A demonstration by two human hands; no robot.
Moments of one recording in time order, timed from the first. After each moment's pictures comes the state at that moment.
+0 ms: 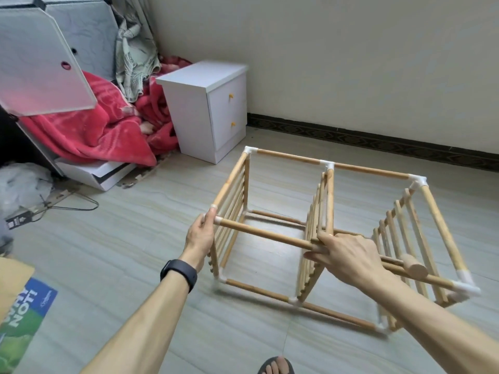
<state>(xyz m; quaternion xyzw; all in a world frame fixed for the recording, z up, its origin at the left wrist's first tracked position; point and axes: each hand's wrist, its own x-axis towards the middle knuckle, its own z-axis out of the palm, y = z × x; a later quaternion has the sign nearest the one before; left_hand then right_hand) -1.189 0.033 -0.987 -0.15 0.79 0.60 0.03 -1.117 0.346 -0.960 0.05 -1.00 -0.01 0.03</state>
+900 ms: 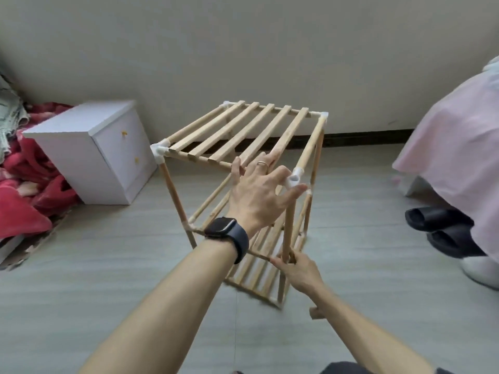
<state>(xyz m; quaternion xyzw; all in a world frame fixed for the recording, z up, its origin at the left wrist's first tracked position) -1.134 0.318 -0.831 0.41 0.88 0.20 -0.13 -1.047 0.432 -1.033 -0.28 -0.83 0.48 0.02</state>
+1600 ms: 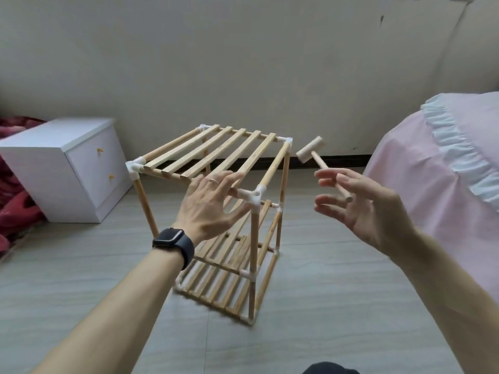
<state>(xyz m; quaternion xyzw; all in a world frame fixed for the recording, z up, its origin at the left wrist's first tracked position) -1.151 0.287 -0.824 0.44 0.86 0.19 -0.17 -0.939 0.508 -0.765 -0.03 -0.63 0.76 0.19</state>
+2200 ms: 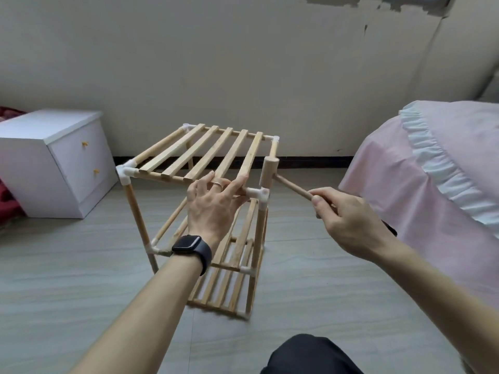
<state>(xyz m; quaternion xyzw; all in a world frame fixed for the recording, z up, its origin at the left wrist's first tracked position) -1.106 0.313 -0.838 0.35 0.89 0.21 -0.22 -0.907 0.490 -0.775 -0.12 -0.93 0.24 0.24</state>
